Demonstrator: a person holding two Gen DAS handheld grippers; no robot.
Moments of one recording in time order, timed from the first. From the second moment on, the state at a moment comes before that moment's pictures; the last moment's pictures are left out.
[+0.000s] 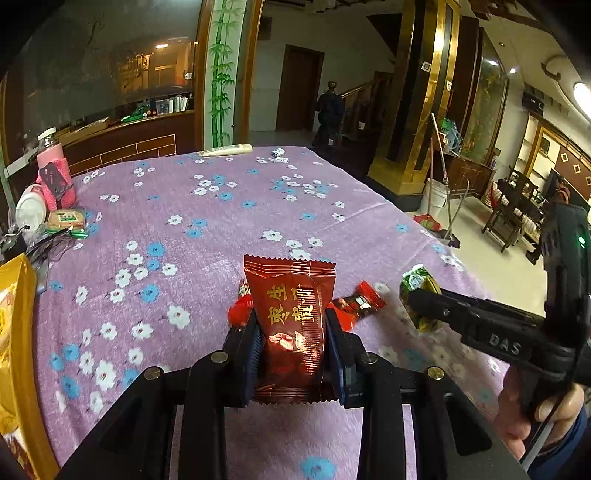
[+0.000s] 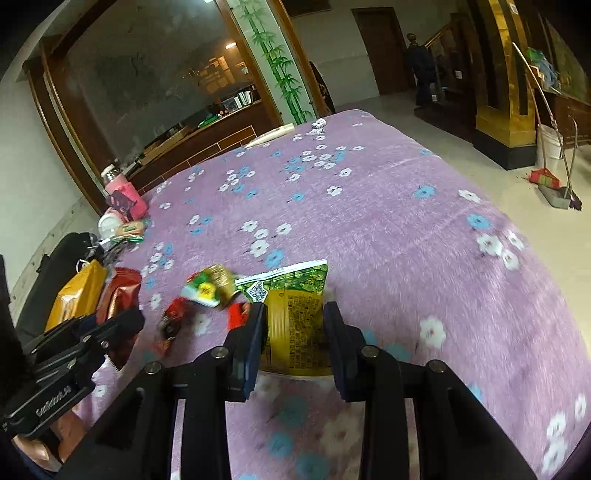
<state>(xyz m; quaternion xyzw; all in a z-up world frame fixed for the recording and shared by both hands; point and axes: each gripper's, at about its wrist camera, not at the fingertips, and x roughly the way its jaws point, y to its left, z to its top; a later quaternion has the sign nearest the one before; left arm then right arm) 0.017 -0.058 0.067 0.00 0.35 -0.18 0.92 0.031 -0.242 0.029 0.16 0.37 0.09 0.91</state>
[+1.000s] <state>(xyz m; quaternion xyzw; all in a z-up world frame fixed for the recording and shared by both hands) -0.059 0.126 0.086 -0.12 0.30 -0.04 0.94 -0.029 -0.100 0.049 0.10 0.39 0.25 0.88</state>
